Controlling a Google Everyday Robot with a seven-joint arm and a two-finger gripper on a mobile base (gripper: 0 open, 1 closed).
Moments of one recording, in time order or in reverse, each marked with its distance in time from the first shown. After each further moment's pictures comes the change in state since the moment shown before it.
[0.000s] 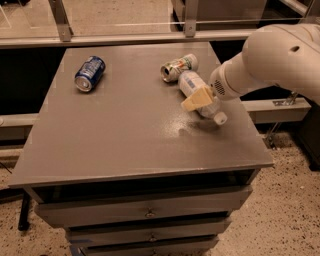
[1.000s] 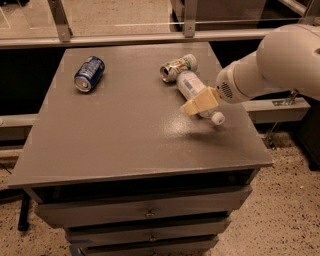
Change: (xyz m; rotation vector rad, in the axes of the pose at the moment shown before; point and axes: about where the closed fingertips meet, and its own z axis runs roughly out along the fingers) arm 0.001 0.013 -0.026 -0.012 -0.051 -0.019
